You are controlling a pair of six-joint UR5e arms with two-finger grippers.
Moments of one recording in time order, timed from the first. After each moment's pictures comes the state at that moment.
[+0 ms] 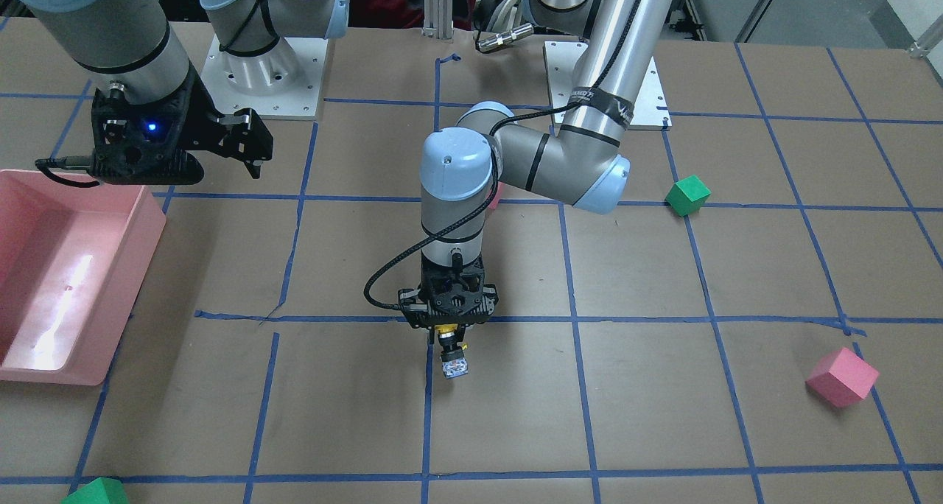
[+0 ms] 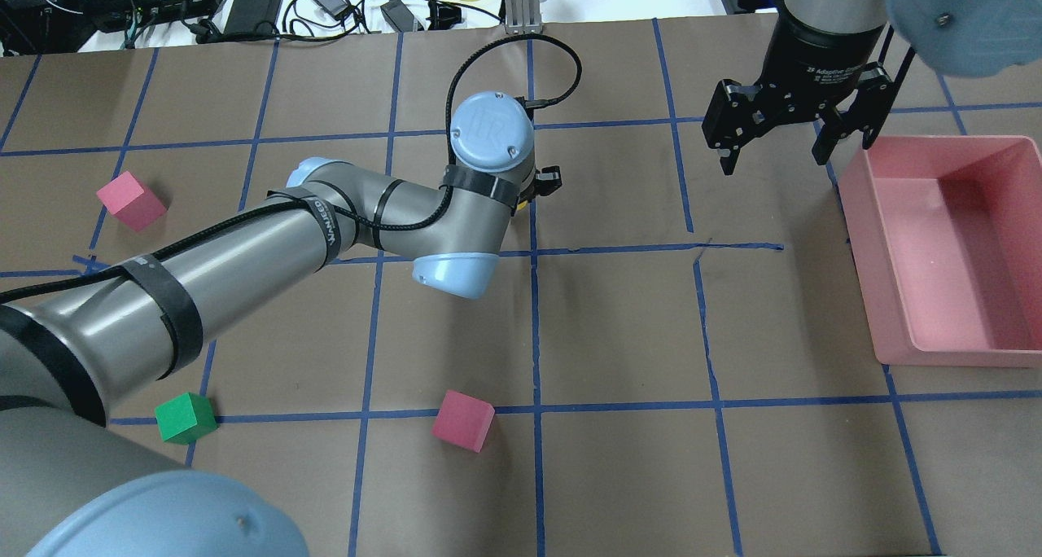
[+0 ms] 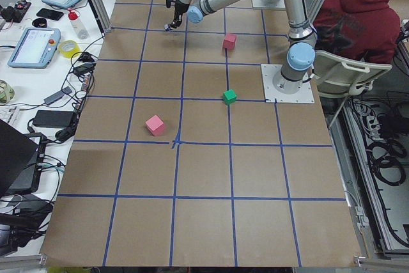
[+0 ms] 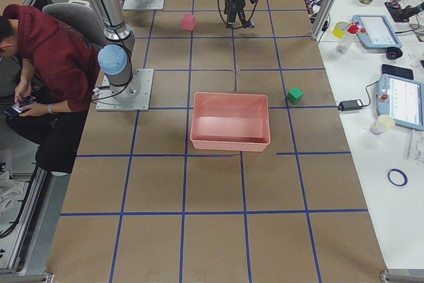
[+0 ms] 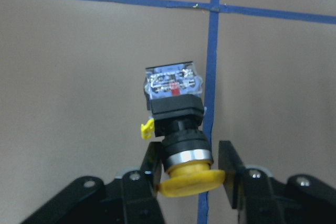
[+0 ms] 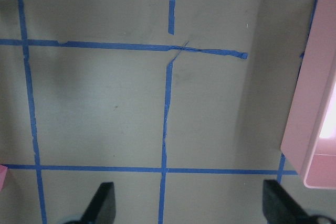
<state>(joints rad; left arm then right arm) -1.94 -2.07 -1.70 -0.69 1.63 -0.48 1.58 -1.49 1.50 -1.46 -1.61 -0.05</state>
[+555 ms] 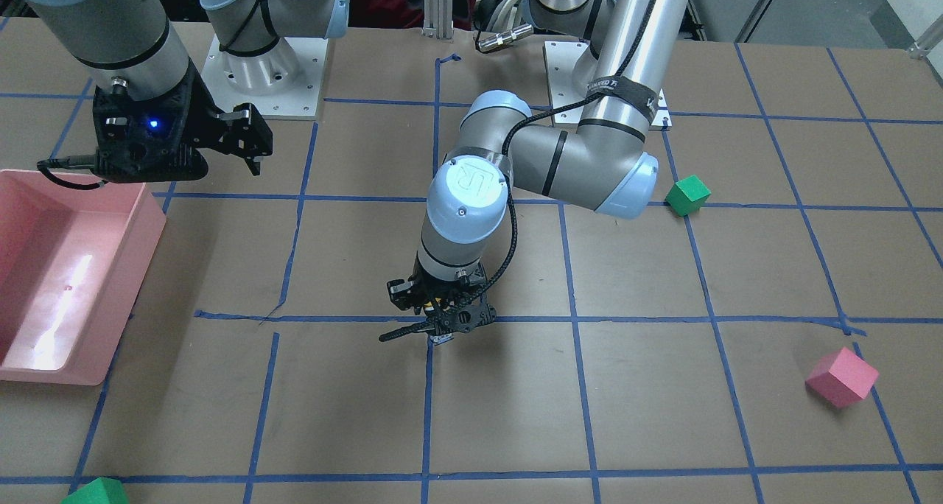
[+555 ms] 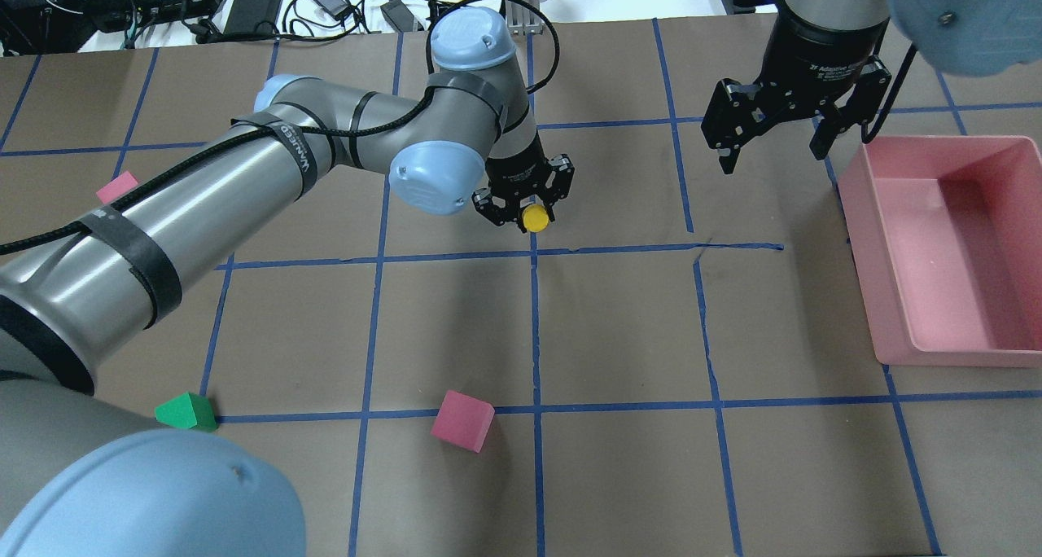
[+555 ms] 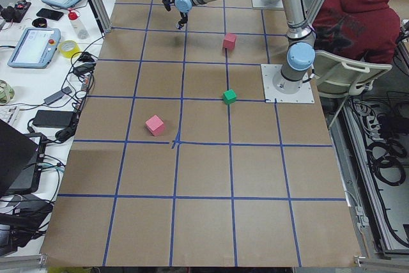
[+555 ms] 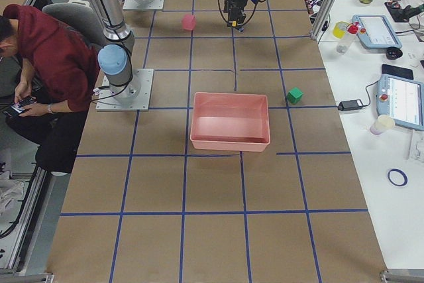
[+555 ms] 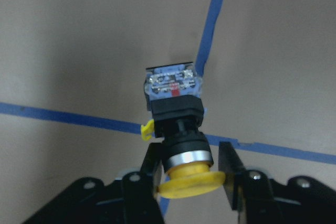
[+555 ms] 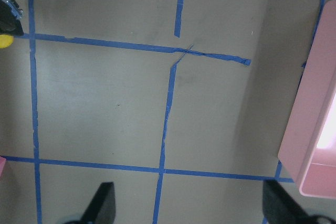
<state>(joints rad) -1.88 -2.11 -1.48 -1.18 1.34 -0.68 1.58 -1.50 1.50 -1.46 -1.61 -0.10</state>
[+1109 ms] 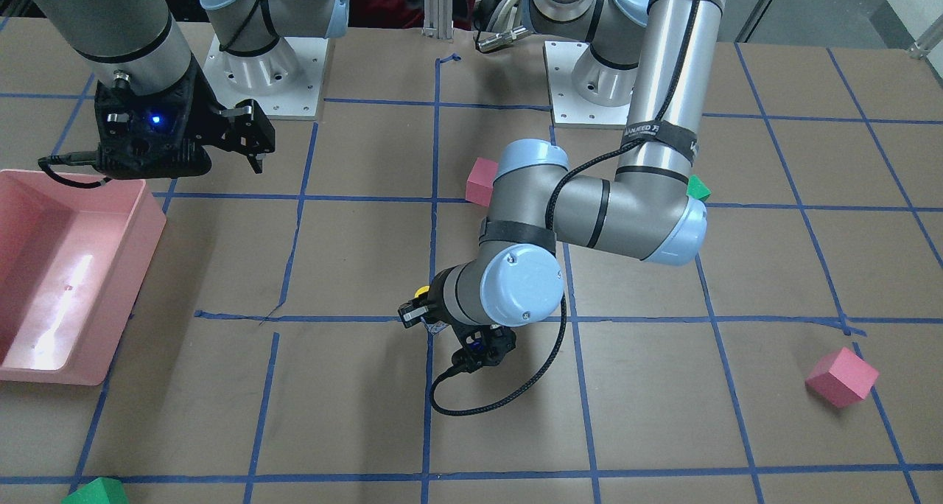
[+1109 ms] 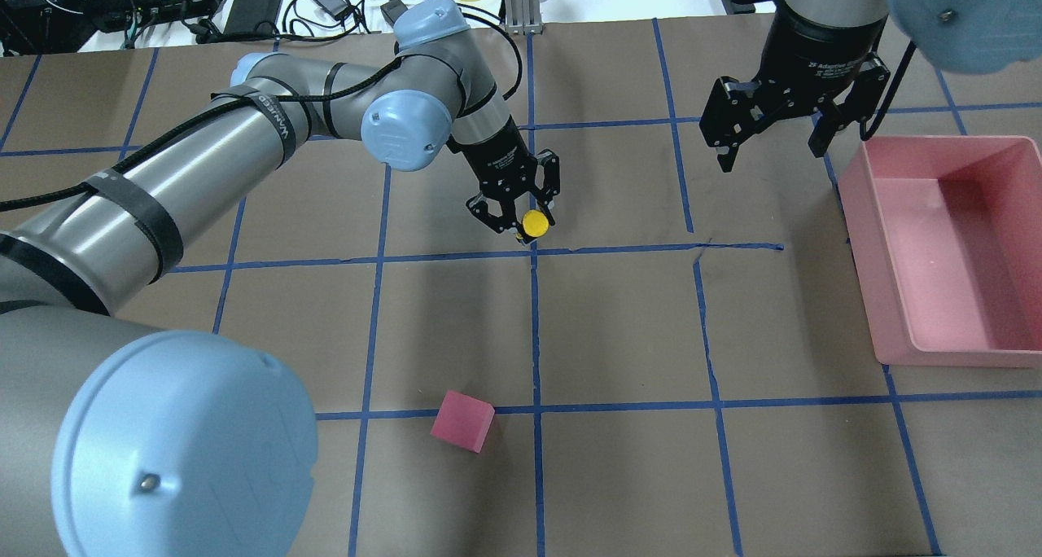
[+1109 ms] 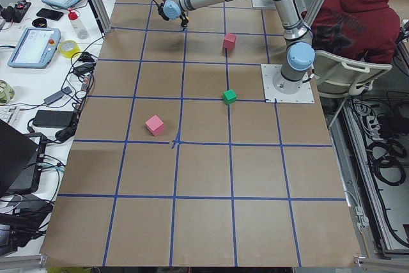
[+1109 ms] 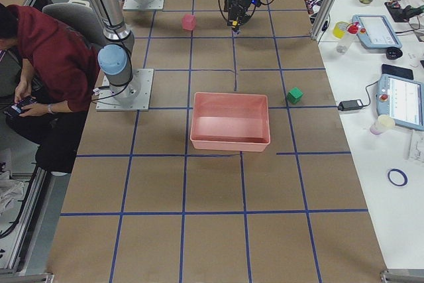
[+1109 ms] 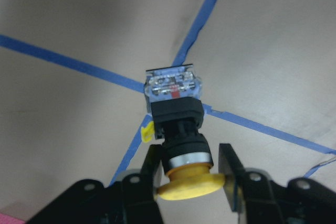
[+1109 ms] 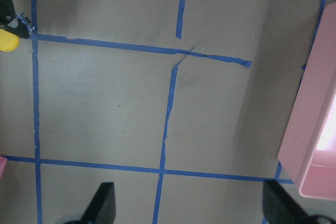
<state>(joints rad) -1.80 -2.20 -1.41 -1.37 1.13 -0.71 1.58 -1.50 1.49 -1.46 -1.61 -0.10</state>
